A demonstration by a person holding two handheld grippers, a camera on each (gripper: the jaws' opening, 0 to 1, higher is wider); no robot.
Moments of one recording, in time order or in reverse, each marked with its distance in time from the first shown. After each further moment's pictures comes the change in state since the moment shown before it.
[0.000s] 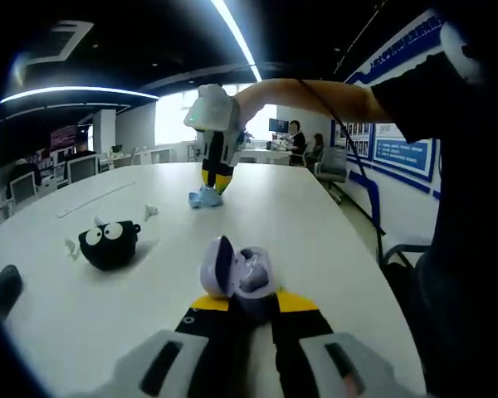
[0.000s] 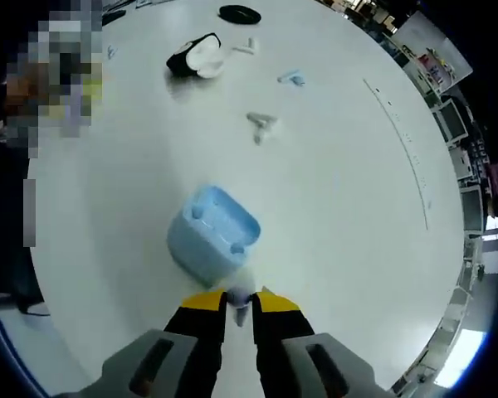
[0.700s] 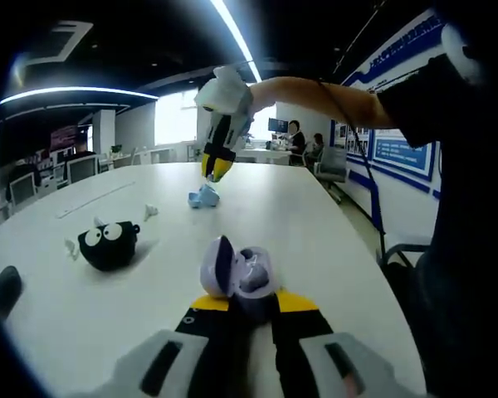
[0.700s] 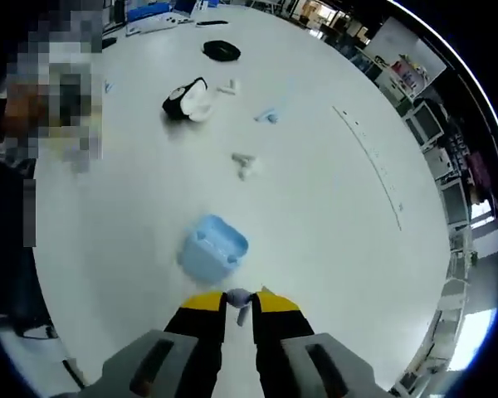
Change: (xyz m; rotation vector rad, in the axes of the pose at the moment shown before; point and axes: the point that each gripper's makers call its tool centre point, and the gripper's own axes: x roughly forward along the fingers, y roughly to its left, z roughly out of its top) left arm 0.000 0.000 0.000 0.004 0.001 -0.001; right arm -0.043 0.003 0.017 0.068 -0.196 -0.116
